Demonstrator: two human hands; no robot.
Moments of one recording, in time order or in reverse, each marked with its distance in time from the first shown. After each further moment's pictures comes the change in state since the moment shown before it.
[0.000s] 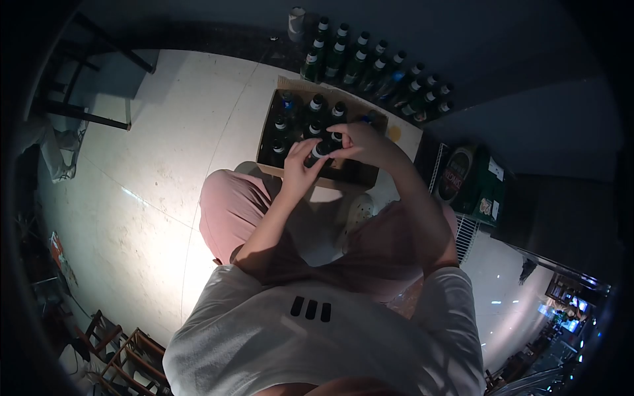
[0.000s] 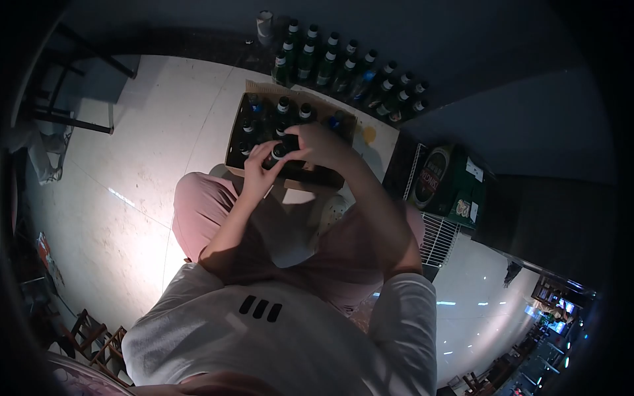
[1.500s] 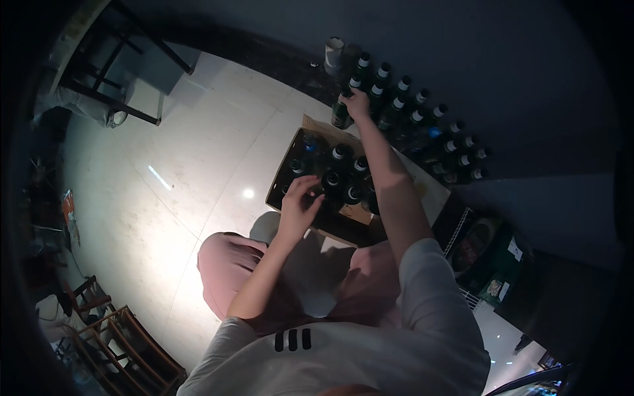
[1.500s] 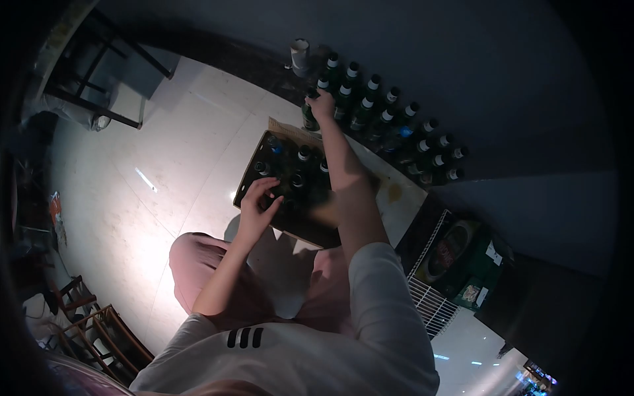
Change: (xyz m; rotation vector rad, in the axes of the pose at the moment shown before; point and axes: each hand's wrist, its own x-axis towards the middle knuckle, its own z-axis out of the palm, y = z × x) left_hand 0.034 -0.004 0.001 0.077 0.073 -0.323; right_hand 0.297 0.167 -0.010 0.113 0.695 0.033
